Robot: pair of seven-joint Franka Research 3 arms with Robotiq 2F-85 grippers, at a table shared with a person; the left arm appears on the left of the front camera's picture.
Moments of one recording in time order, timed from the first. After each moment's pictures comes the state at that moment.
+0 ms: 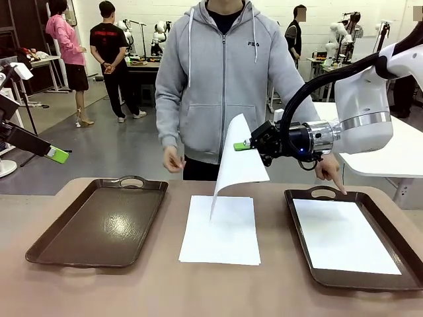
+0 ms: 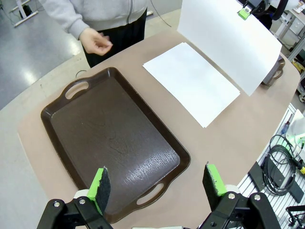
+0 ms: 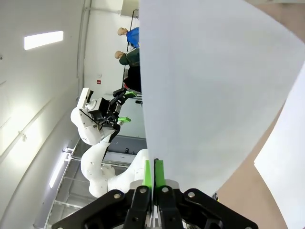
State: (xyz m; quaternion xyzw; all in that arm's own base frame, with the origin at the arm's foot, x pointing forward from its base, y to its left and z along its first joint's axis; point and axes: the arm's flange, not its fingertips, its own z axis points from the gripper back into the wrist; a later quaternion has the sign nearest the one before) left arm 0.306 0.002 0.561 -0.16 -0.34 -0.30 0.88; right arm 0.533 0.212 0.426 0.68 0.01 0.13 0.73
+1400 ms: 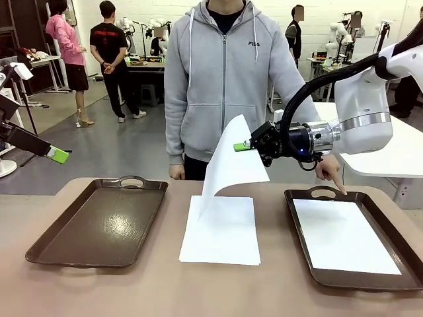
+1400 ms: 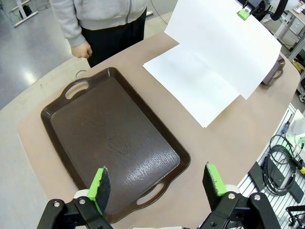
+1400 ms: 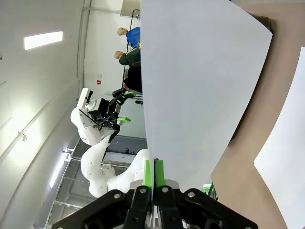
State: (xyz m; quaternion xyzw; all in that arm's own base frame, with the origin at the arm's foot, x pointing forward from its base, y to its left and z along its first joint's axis) left arm 0.306 0.002 0.561 -0.16 -0.34 -0.30 0.88; right arm 0.533 0.211 0.425 0.68 0.01 0.13 0.73
